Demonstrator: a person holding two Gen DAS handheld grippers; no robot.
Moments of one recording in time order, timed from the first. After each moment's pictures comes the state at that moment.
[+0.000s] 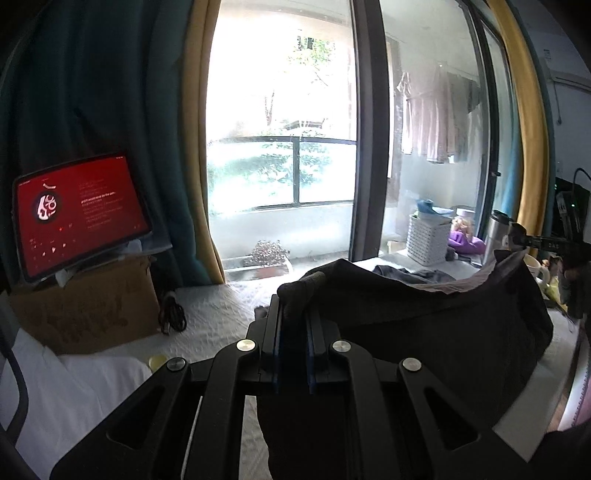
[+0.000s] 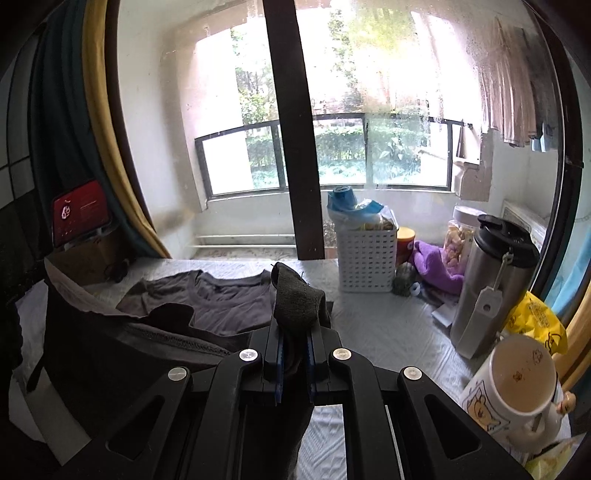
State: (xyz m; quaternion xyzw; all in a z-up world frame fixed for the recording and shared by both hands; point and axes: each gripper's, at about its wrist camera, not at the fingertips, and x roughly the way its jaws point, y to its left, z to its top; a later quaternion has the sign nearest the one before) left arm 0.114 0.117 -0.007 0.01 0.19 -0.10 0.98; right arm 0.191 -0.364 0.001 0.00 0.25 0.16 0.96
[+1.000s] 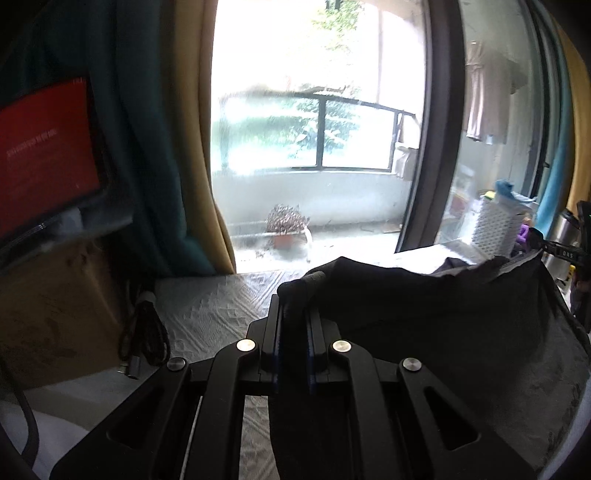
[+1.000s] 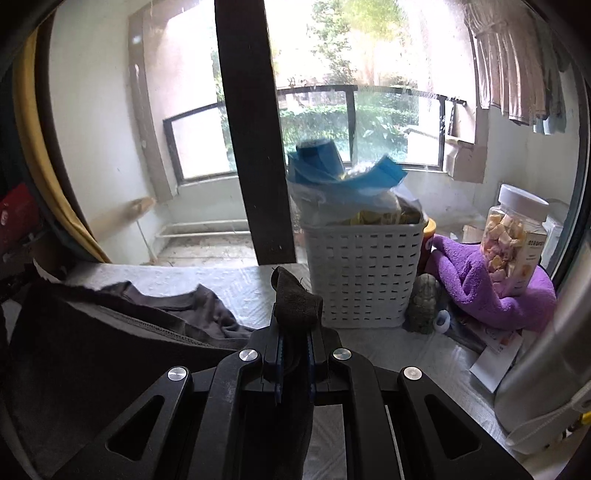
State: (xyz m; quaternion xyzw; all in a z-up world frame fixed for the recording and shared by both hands) left arm 0.277 0.135 -0.069 -0.01 0.27 -0.07 0.96; right arm 0.359 -0.348 -0.066 -0.01 0.30 0.12 0.95
